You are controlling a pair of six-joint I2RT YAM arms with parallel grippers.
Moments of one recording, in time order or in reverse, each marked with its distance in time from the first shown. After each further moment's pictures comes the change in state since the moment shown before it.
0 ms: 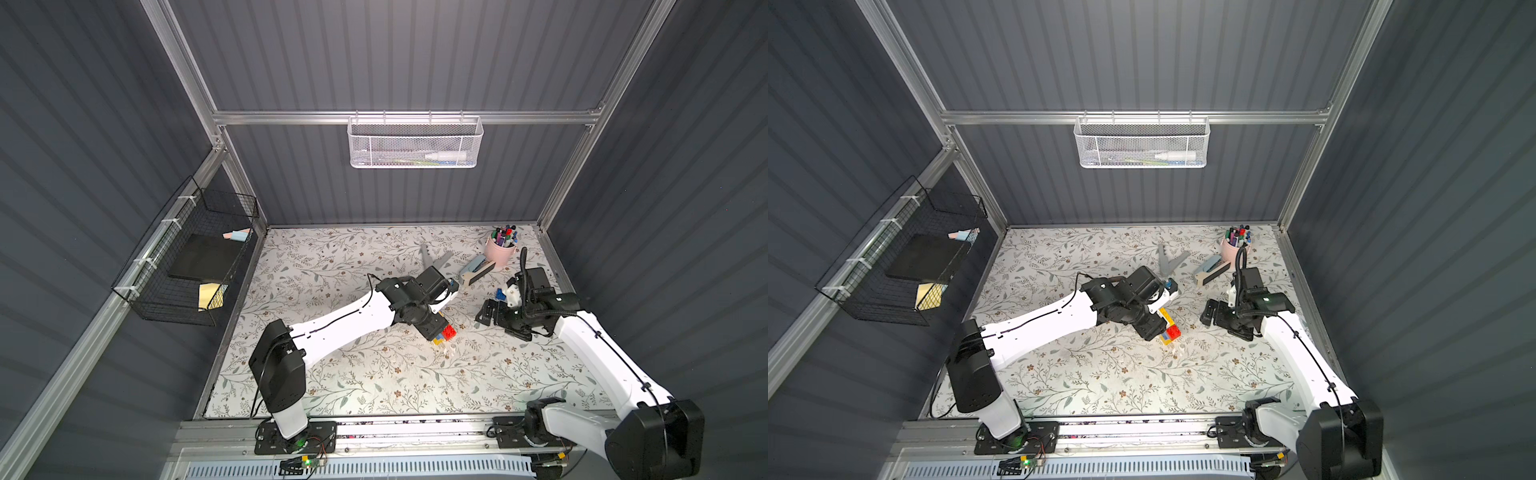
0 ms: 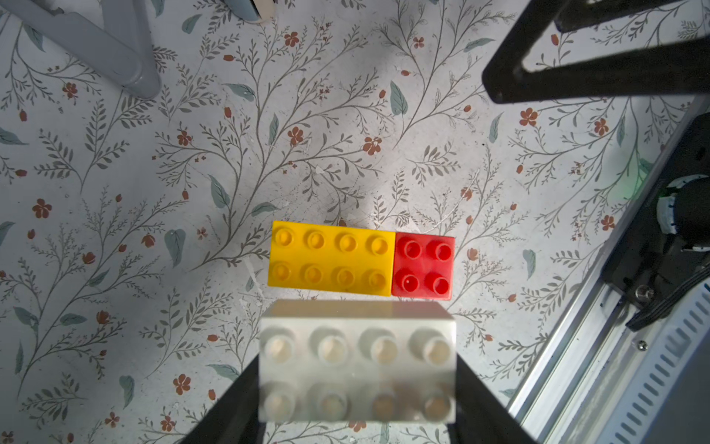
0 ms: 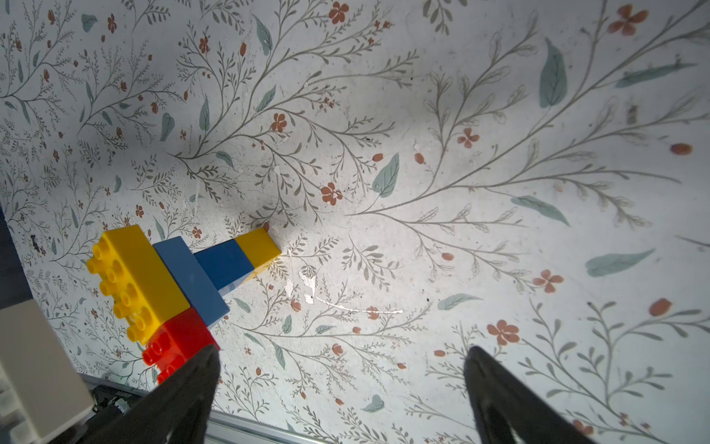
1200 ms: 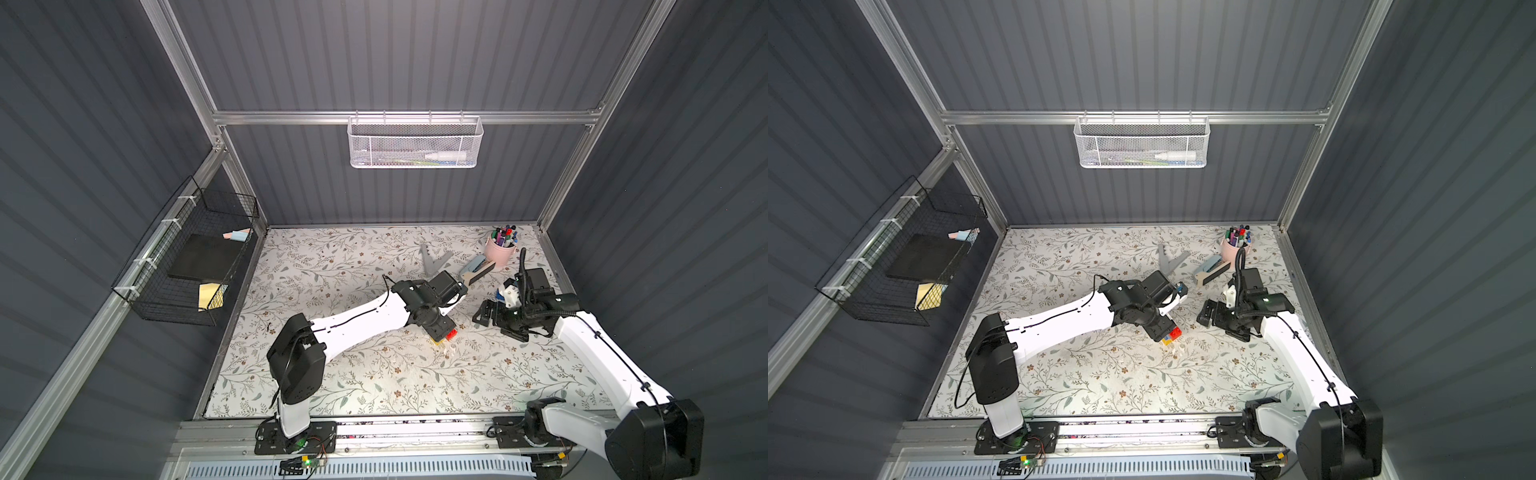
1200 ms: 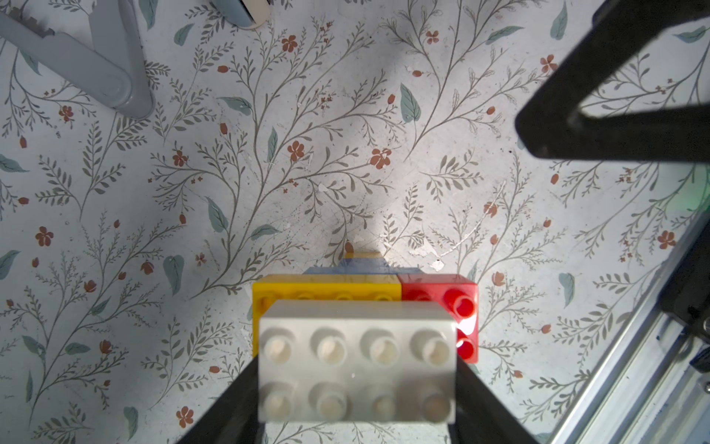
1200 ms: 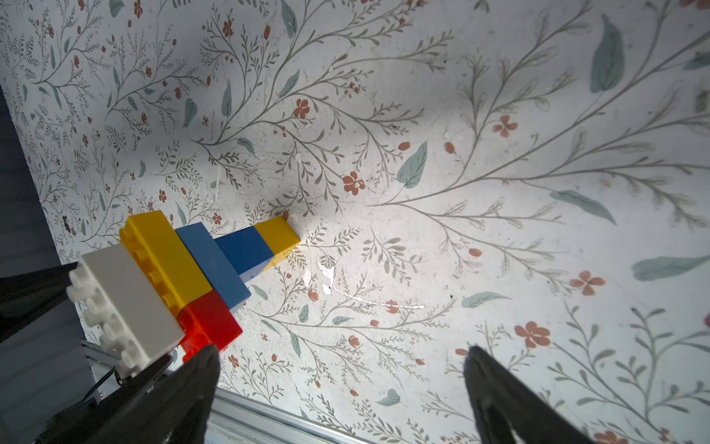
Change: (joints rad) left arm -0.029 0.099 0.053 0.035 -0.071 0.019; right arm 0.000 0.000 -0.008 0.008 -0.068 -0.005
